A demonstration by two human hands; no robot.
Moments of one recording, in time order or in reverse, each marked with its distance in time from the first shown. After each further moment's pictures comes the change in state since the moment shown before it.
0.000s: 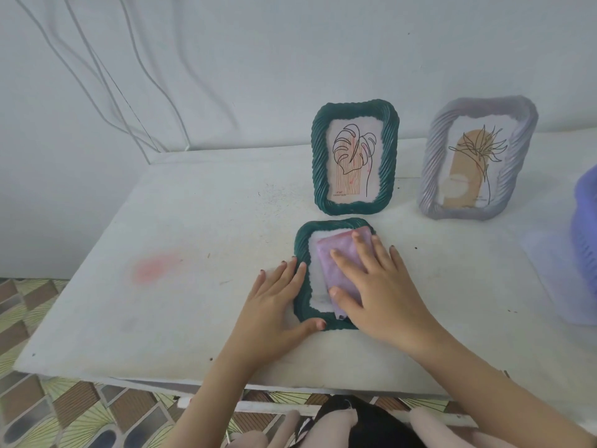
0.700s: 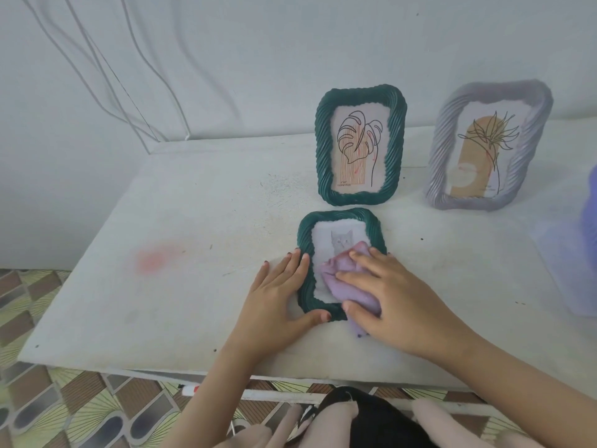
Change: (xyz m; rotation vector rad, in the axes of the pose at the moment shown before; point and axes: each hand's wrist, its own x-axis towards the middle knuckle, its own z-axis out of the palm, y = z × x) left_hand 0.001 -0.001 0.003 -0.031 0.052 0.036; right_hand -0.025 0.004 -0.014 0.156 -0.040 -0.132
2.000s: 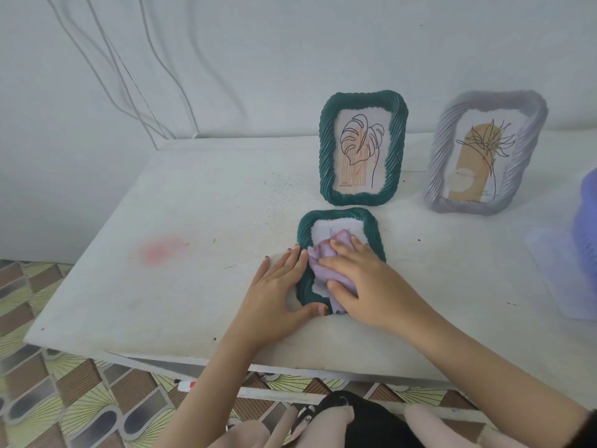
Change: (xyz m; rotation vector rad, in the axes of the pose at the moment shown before) left_hand -0.001 0.005 -0.003 -0.036 -0.021 -0.027; right_hand 0.024 -0.011 0.005 0.084 0.030 -0.064
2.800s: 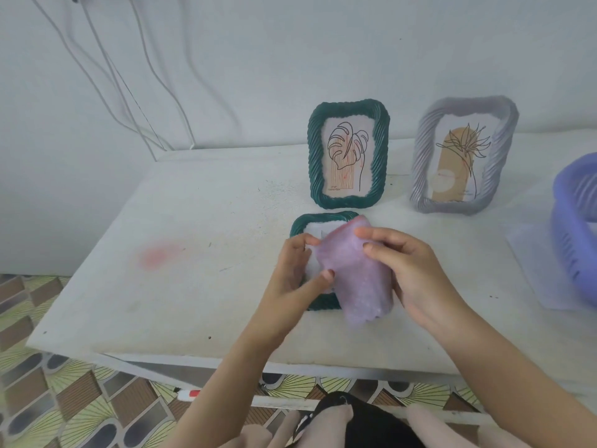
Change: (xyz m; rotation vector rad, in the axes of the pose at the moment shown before) left_hand -0.003 0.068 -0.018 -1.078 0.087 0.018; right_hand -0.025 -0.003 -0.044 1.235 0.393 0.438
